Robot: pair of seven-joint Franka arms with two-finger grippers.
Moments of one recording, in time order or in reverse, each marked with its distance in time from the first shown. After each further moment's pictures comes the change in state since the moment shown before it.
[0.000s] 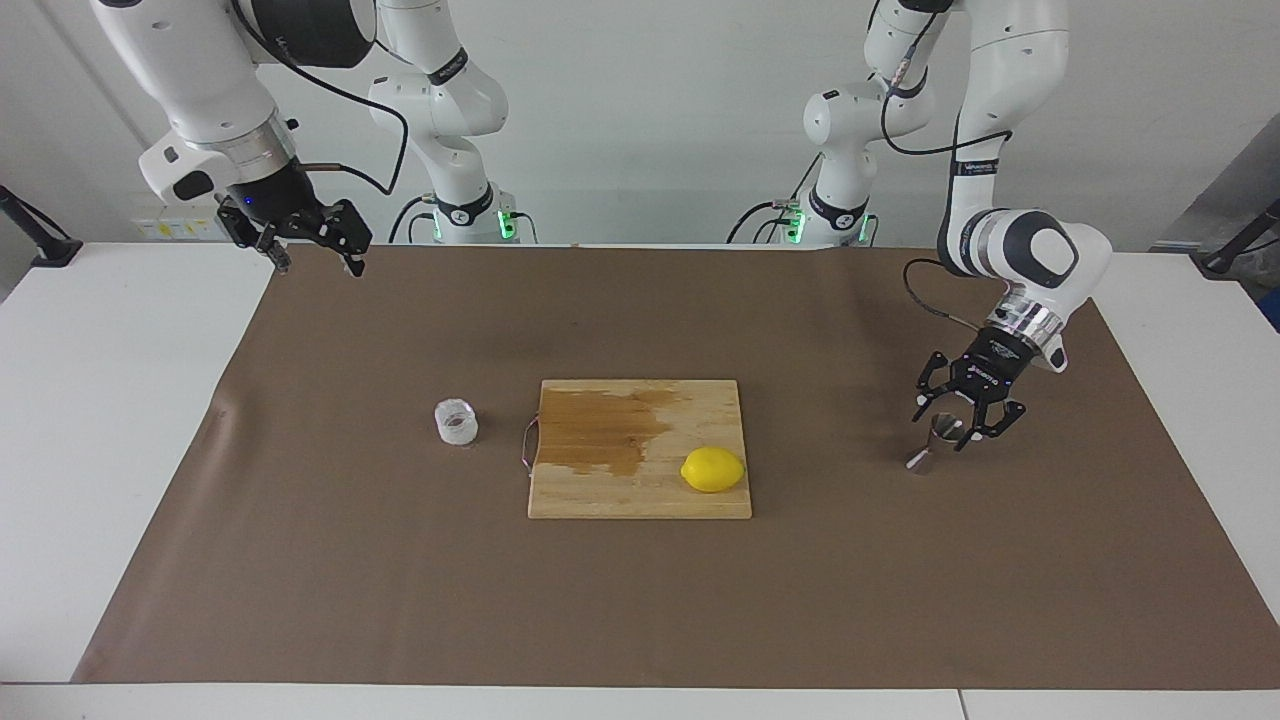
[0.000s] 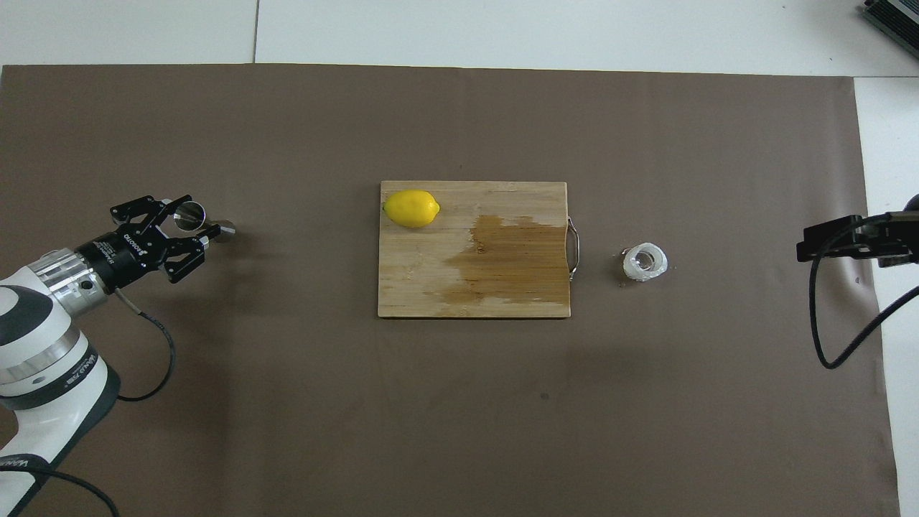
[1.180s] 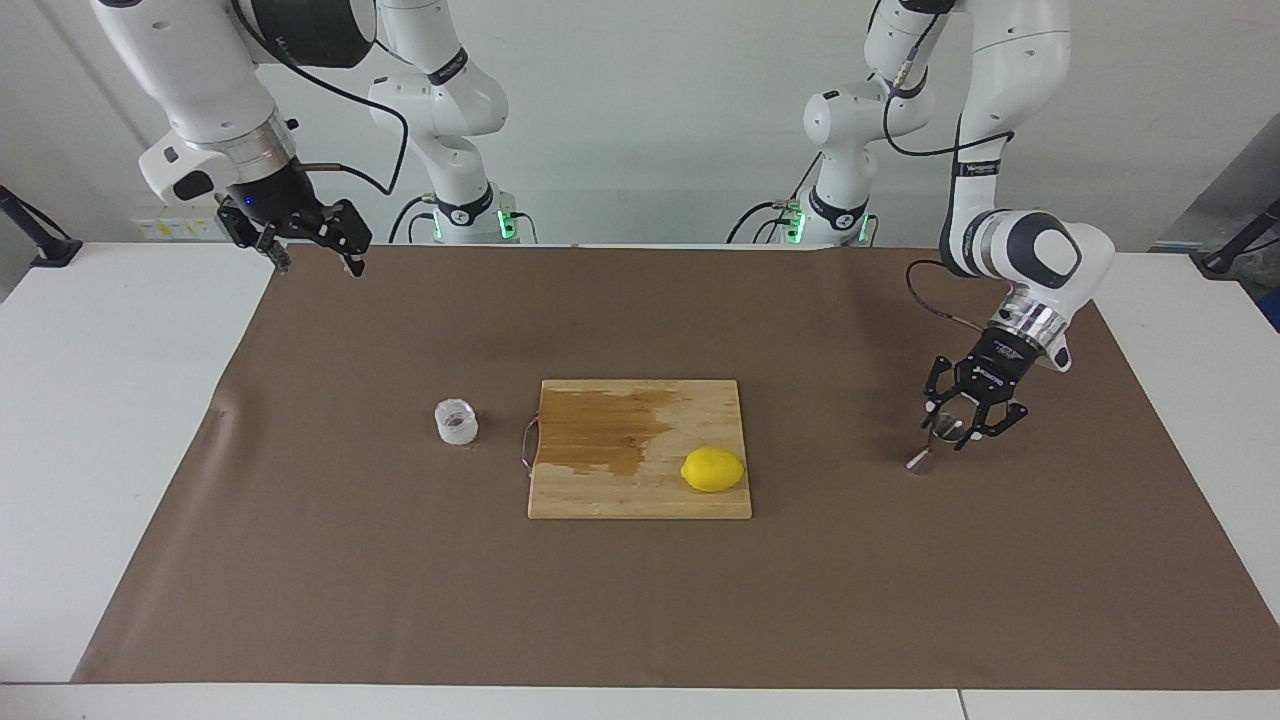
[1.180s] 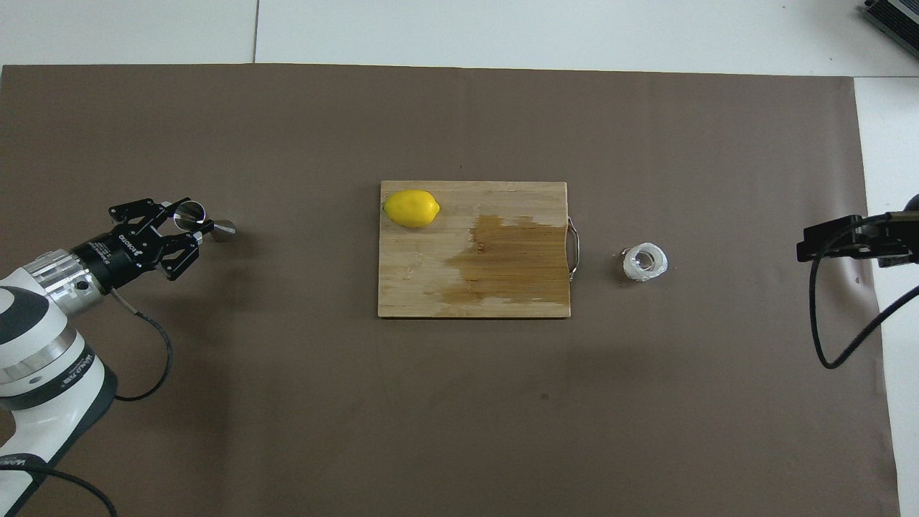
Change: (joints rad) left arm 0.003 0.003 0.008 0.001 -0.002 0.006 0.002; right arm 0.000 0.000 0.000 0.000 0.000 0.000 0.000
